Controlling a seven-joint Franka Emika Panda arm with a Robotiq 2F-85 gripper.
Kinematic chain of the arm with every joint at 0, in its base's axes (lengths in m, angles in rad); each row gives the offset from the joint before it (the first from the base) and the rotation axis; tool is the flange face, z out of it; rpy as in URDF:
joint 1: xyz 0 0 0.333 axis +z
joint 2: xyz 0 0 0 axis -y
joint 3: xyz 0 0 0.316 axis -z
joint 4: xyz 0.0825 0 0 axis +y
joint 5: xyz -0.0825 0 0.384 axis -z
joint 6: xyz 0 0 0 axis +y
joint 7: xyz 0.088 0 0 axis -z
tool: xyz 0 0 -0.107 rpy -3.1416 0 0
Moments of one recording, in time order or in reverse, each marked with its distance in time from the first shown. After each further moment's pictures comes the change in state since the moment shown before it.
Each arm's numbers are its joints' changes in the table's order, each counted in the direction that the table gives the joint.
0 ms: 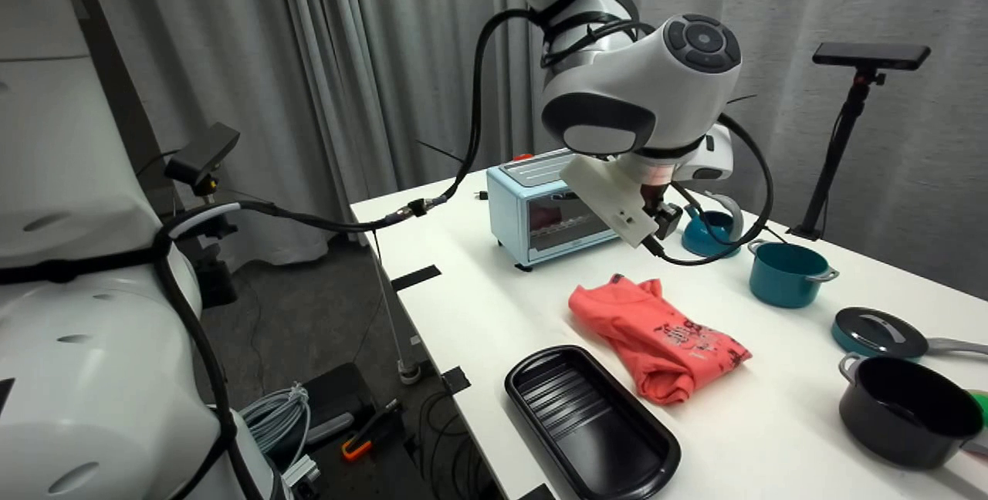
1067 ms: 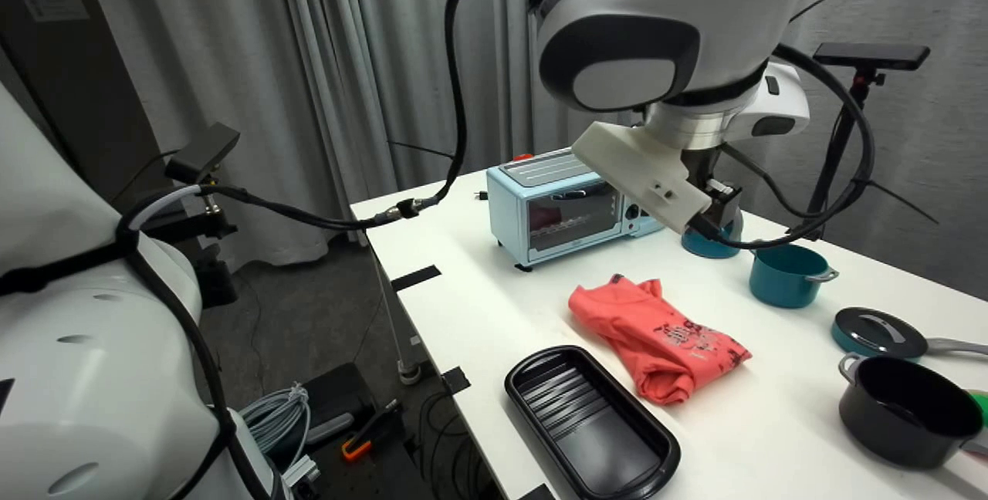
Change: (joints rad) arm -0.001 0.239 0.172 0.112 0.265 0.065 0.104
